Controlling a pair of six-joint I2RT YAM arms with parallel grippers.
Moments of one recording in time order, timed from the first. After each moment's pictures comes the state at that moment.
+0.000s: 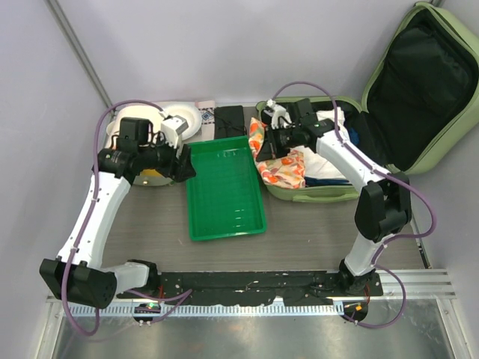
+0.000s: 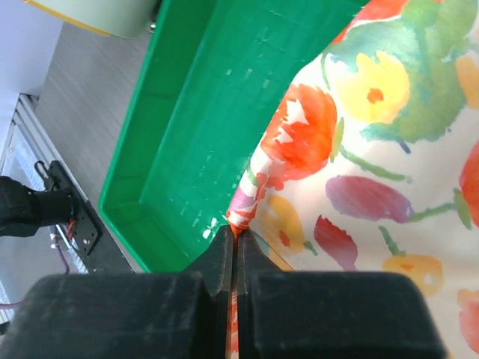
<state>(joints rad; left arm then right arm) -0.19 1.23 1.32 -0.89 0.52 0.22 0.37 1.75 1.53 -0.63 -0.63 0.11</state>
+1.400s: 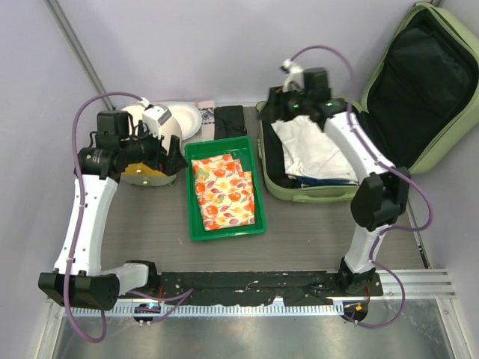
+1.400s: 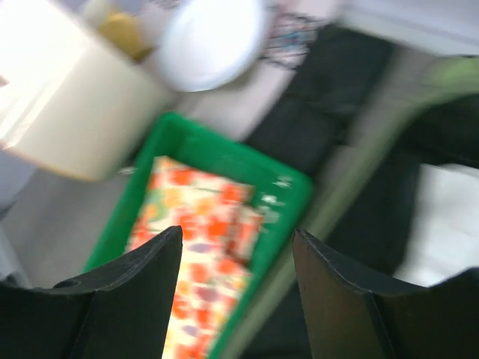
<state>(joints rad) -0.08 1.19 1.42 -0.95 0.58 0.22 0.39 1.88 1.79 -0.43 -0.57 0.19</state>
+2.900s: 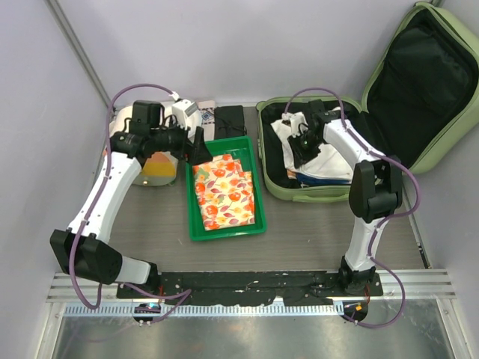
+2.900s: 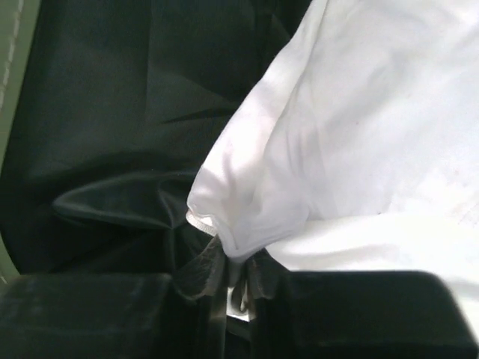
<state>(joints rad) -0.23 1.39 1.45 -0.77 0.62 0.09 0.23 1.94 1.62 -0.94 -0.27 -0.30</state>
